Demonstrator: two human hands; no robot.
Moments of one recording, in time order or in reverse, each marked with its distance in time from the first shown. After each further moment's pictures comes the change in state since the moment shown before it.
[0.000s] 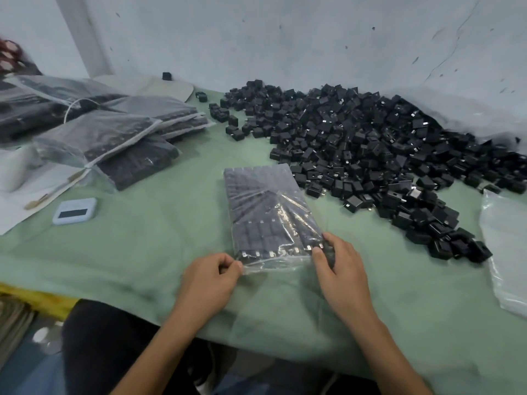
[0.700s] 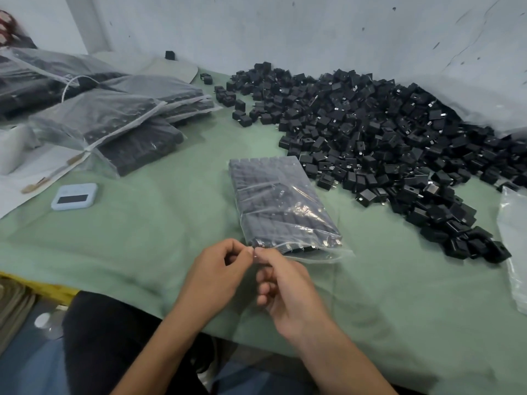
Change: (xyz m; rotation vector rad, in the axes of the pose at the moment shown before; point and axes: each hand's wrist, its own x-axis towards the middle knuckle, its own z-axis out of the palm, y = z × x) left_hand -0.004 0.008 -0.006 -0.313 -0.049 0.061; right_hand -0.034 -0.119 0.037 1.067 -0.446 0.799
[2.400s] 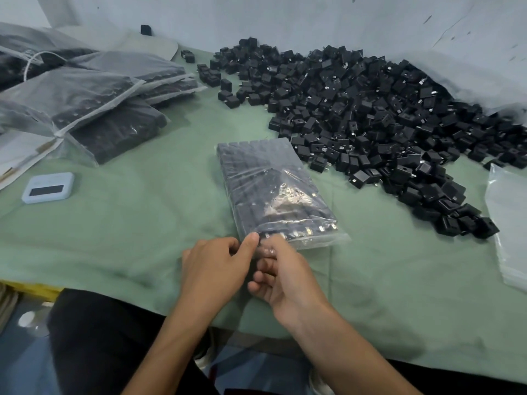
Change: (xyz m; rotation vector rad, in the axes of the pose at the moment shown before) left_hand -0.002 0.011 0.008 0.502 0.034 -0.033; right_hand 0.002 0.004 0.001 0.056 0.107 0.055
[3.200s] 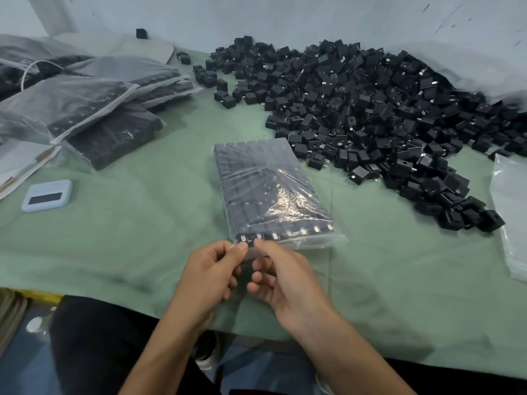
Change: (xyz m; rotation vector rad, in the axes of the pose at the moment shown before) left_hand -0.012 -0.006 0.002 -0.838 -0.162 -0.221; right_hand 0.003 0.002 -0.012 0.027 -0.108 -0.031
